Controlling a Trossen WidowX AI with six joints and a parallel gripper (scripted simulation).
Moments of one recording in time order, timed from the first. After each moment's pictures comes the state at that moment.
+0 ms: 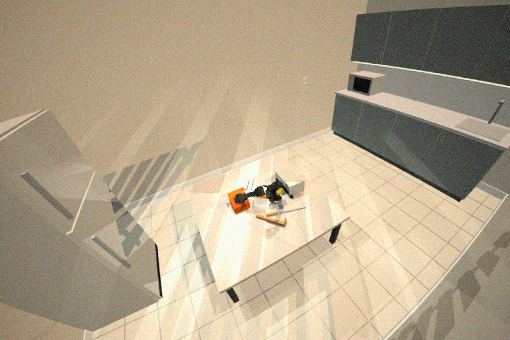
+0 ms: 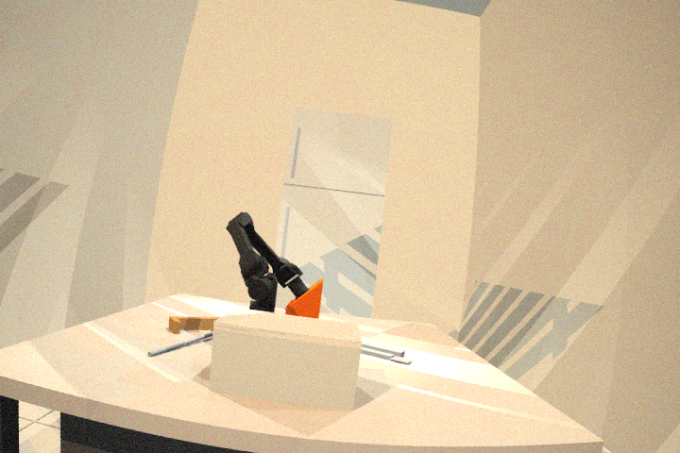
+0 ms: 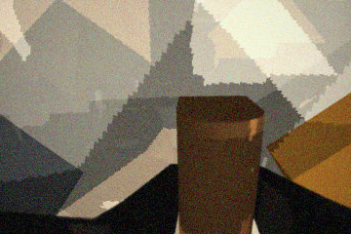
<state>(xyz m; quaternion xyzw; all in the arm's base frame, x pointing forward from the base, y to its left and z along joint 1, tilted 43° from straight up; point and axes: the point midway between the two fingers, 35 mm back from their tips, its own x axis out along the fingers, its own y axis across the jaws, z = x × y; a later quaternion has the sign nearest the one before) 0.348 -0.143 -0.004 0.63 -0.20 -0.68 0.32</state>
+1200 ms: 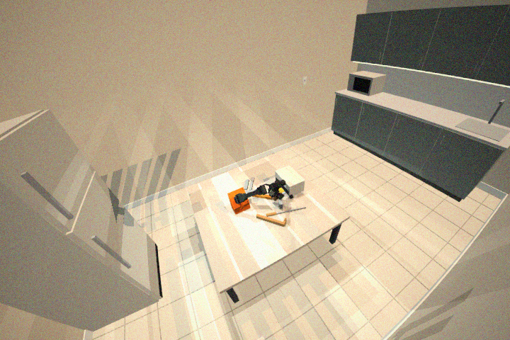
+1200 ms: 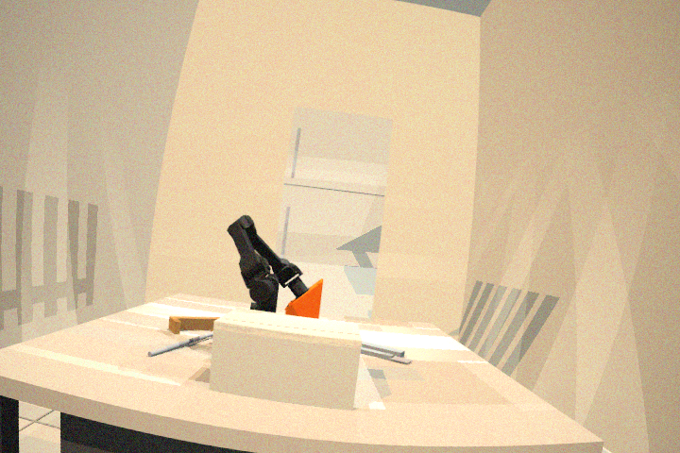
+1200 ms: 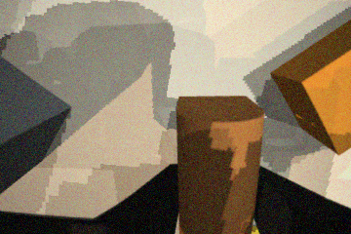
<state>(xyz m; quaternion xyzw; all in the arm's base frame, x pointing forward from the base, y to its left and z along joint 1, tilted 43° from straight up) 0.383 -0.138 -0.008 0.63 -0.20 -0.68 0.32</state>
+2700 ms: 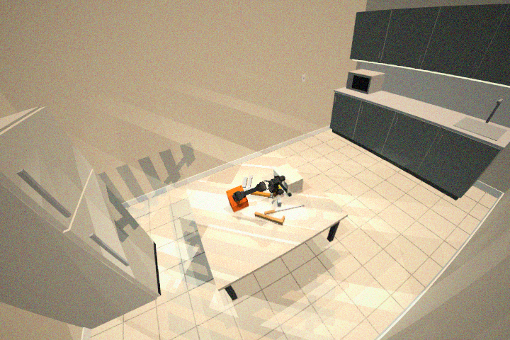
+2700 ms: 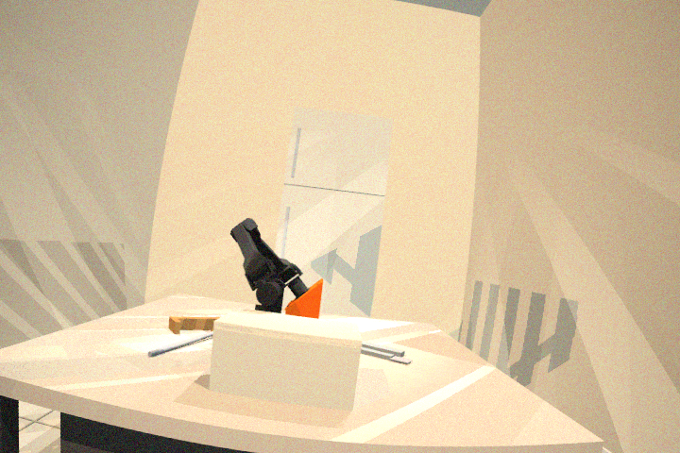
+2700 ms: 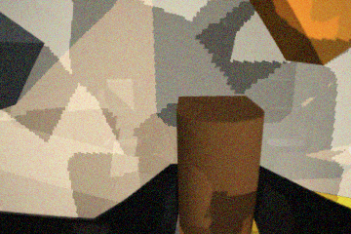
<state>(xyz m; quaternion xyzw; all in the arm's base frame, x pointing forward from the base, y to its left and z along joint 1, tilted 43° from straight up) 0.411 -0.127 -0.019 0.63 -0.21 -0.68 0.32</state>
